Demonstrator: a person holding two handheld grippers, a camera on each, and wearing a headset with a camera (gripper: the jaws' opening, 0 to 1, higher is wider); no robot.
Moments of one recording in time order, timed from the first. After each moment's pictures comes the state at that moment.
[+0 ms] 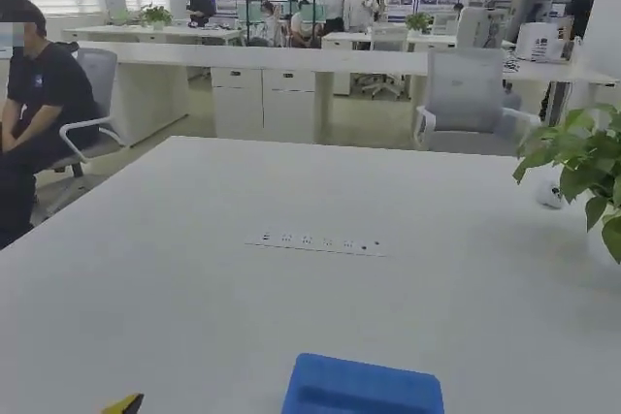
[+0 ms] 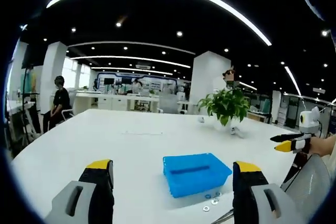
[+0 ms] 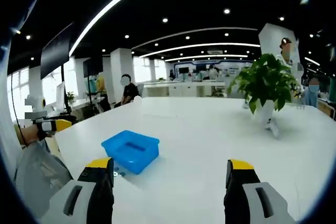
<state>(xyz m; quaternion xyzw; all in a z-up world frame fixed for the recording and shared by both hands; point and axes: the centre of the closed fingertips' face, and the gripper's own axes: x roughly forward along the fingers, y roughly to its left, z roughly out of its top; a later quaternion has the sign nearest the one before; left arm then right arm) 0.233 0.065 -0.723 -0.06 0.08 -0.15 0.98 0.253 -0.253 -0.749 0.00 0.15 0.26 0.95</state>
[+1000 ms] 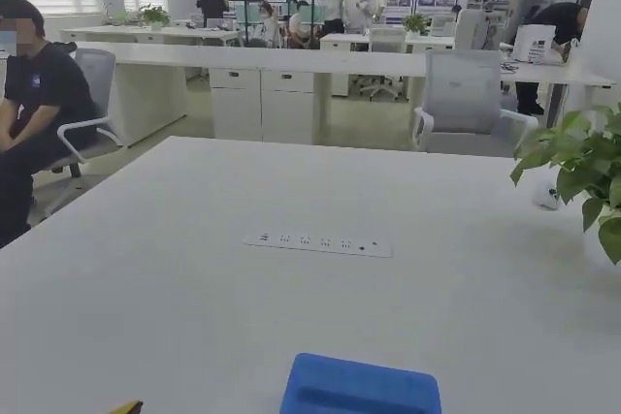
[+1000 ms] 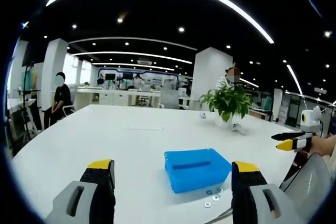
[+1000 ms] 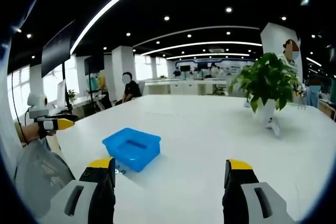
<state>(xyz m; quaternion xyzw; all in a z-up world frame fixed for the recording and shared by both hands) 0.232 0.064 -0.732 -0.05 0.11 -0.15 0.98 0.253 -0.253 -0.751 -0.01 0.15 0.26 0.95</state>
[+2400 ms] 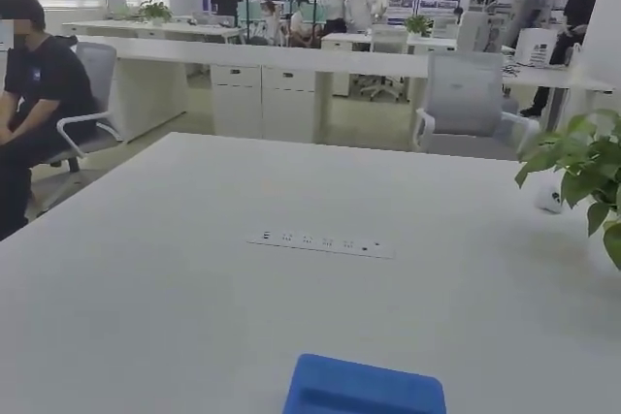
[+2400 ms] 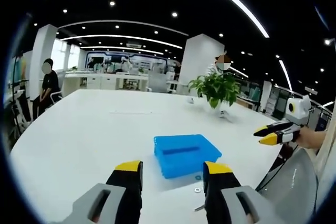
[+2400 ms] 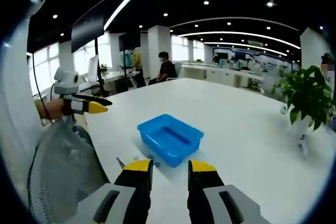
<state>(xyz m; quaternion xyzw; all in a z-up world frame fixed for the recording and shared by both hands) 0.221 0.062 -0.744 -0.06 0.18 -0.22 0.96 0.228 -0.168 -0.748 -0.08 0.21 0.42 0.88</state>
